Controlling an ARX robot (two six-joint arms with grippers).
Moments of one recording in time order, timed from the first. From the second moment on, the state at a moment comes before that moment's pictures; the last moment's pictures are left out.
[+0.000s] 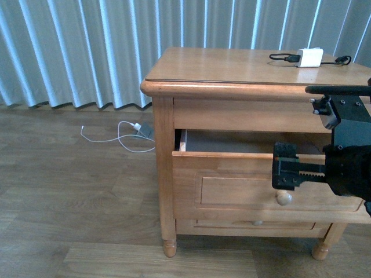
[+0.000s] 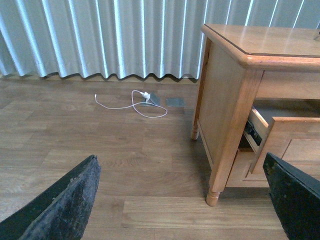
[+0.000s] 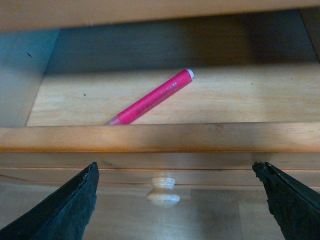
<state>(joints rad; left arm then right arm) 0.00 0.00 0.02 0.00 0.00 0.00 0.21 1.85 0.82 0.48 0.05 0.19</state>
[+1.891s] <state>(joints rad) 0.00 0.00 0.02 0.00 0.00 0.00 0.06 1.31 0.46 0.39 -0.19 0.19</state>
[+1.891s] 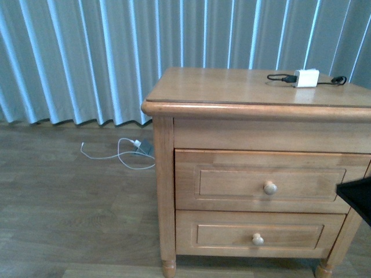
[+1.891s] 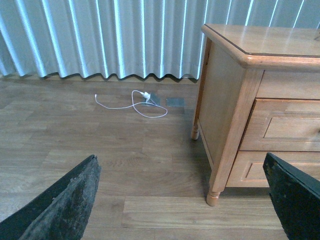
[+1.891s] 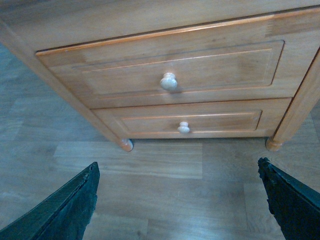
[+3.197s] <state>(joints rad) 0.00 0.00 0.02 0.00 0.00 0.00 0.00 0.25 0.05 0.20 0.00 0.00</state>
